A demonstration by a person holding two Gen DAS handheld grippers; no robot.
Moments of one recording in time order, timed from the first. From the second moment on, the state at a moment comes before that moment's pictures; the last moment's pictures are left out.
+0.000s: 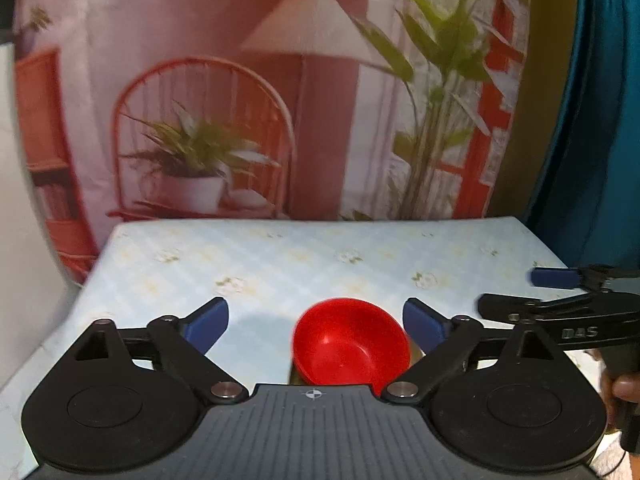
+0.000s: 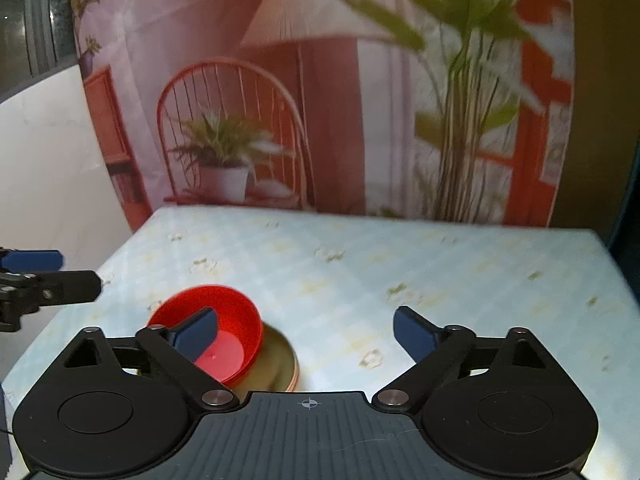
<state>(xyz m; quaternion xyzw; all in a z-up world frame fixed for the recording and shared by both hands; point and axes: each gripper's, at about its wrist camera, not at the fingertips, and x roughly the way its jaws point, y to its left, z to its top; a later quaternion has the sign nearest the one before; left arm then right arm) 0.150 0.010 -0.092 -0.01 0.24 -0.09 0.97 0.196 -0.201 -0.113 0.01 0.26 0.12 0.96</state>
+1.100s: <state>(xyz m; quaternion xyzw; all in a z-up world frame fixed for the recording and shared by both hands) 0.023 -0.008 -0.042 0.01 0.13 -0.05 0.99 0.042 -0.230 -0.045 0.03 0.15 0.06 0.99</state>
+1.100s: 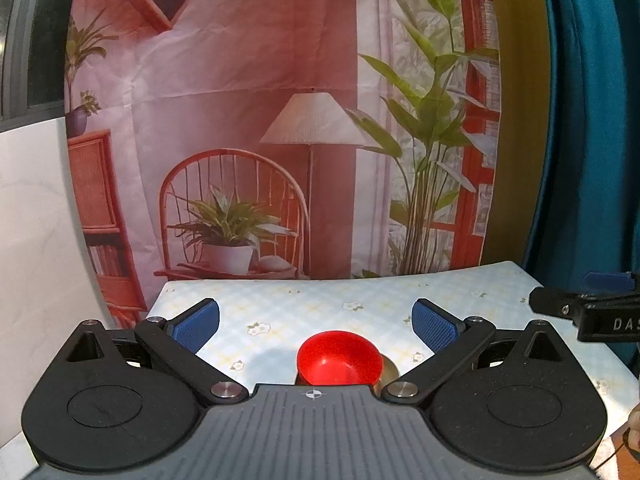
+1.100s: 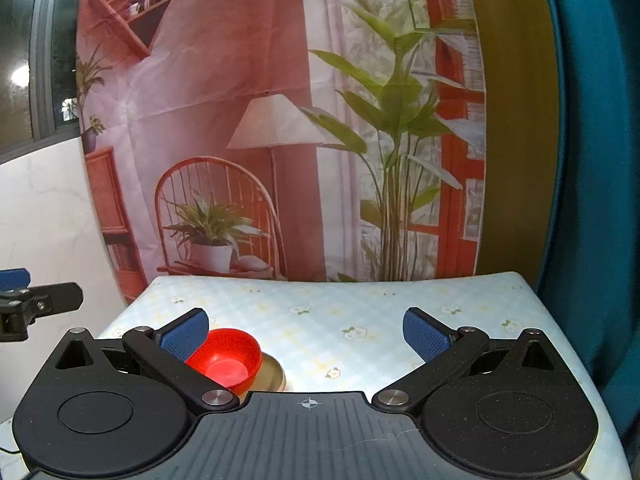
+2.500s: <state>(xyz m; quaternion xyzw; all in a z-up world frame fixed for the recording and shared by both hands) 0.018 -0.006 -0.042 0.01 0.14 -0.03 0.99 0.038 -0.231 -0.036 0.02 0.14 0.05 0.99</state>
